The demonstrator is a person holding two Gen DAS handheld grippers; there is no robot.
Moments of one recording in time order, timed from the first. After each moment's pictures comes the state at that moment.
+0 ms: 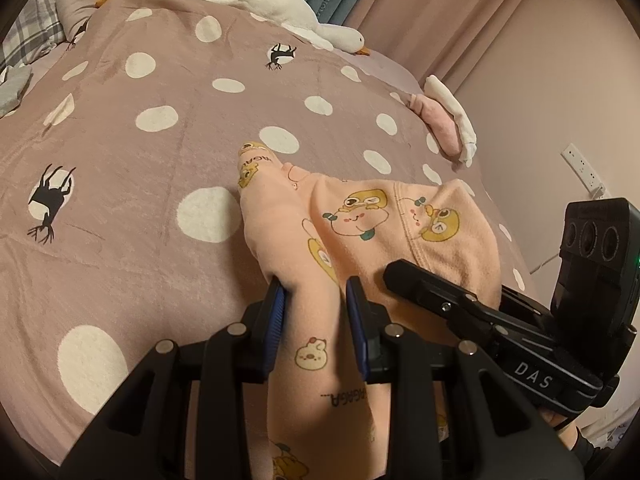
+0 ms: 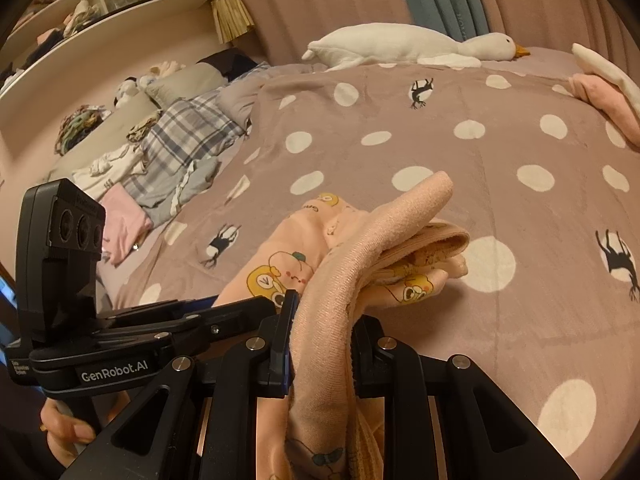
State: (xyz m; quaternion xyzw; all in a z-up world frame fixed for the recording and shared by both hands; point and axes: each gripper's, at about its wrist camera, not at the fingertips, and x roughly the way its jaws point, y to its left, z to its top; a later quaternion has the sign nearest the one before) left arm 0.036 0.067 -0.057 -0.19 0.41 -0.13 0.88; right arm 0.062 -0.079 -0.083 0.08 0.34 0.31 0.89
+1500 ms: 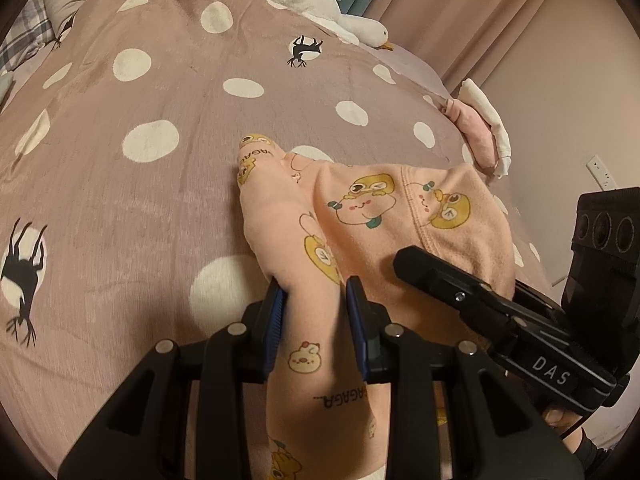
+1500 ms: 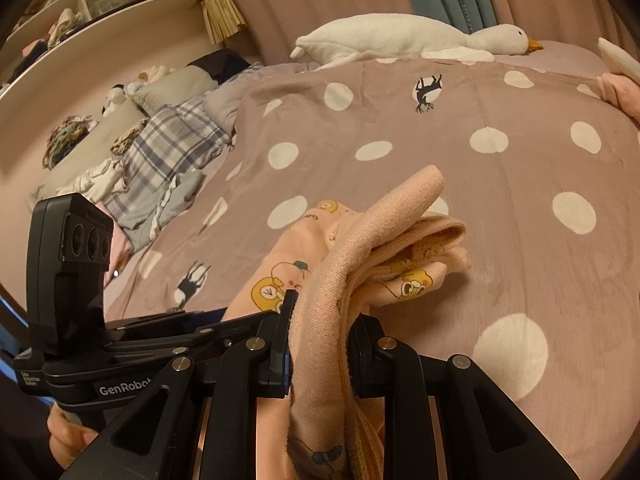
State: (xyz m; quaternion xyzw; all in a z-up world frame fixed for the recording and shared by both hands) left arm 0.137 0.096 -0.079 -0.18 0.43 -0.11 0.88; right arm 0.141 -0.056 -0.091 0.09 0.34 0.31 0.88
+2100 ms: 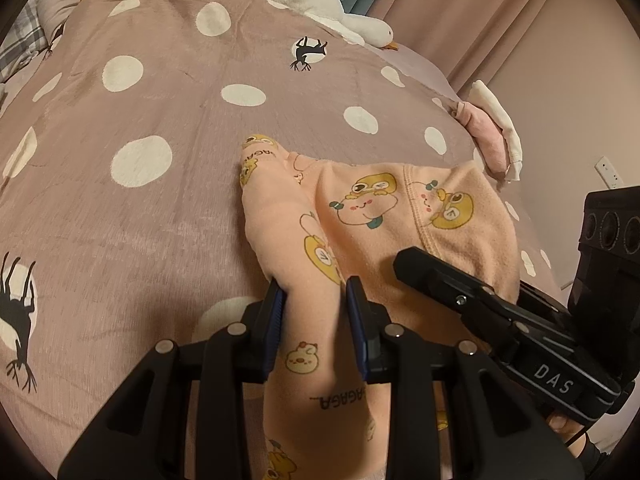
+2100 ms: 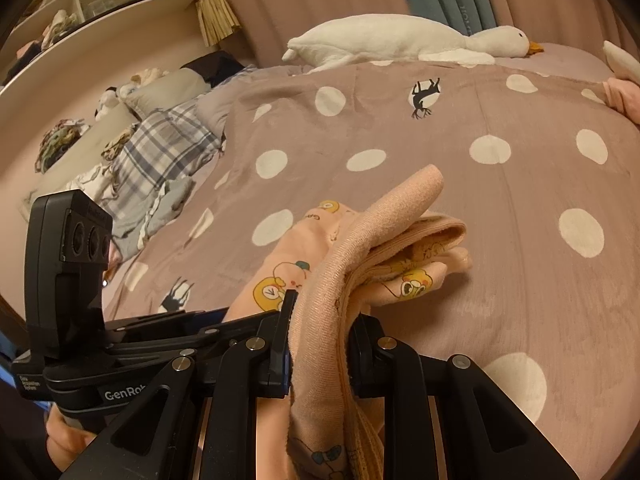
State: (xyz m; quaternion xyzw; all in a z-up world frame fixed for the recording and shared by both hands) left arm 0.172 0.099 -0.085 -0.17 0.43 -0.11 0.88; right arm 0.174 -0.056 -0.093 0.08 0.34 0.31 0.88
